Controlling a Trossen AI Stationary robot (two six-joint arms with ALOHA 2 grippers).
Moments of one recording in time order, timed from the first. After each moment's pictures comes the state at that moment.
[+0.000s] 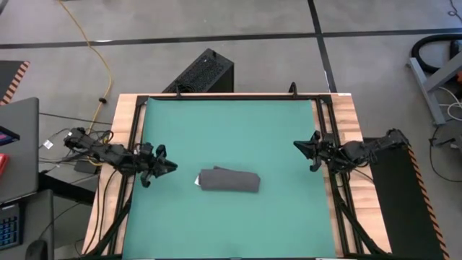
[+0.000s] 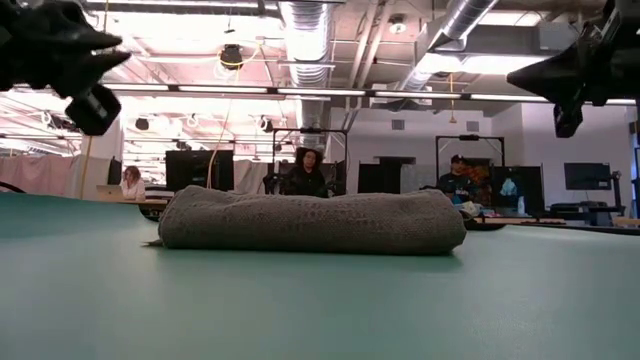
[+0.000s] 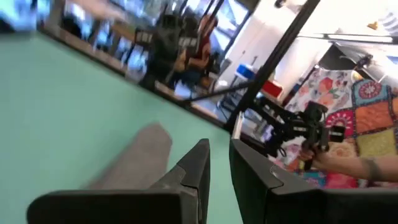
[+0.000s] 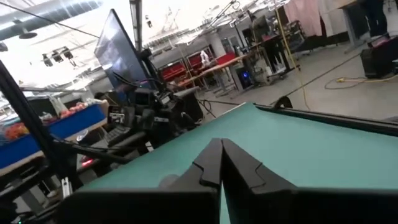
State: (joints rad) left arm -0.42 0.00 0.01 0.14 -0.32 -0.49; right arm 0.35 0.01 0.01 0.17 0.68 0.34
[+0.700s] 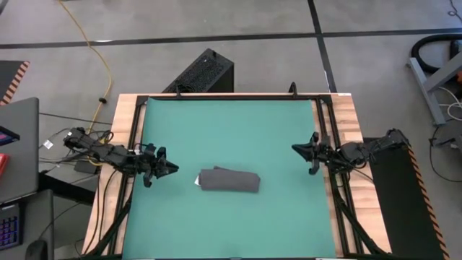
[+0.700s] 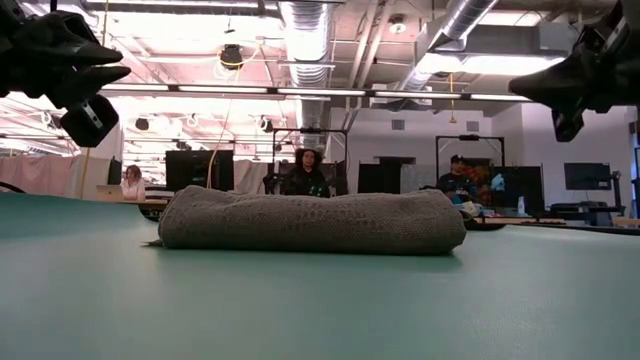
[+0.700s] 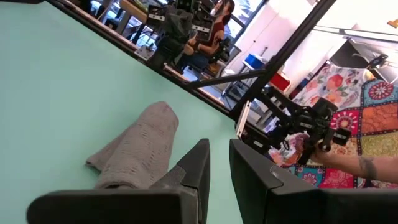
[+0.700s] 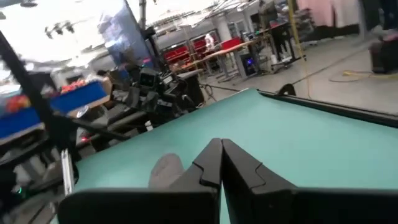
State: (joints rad) left arm -0.42 0.01 0.02 0.05 -0.32 -0.61; right arm 0.35 0.01 0.01 0.08 0.64 0.33
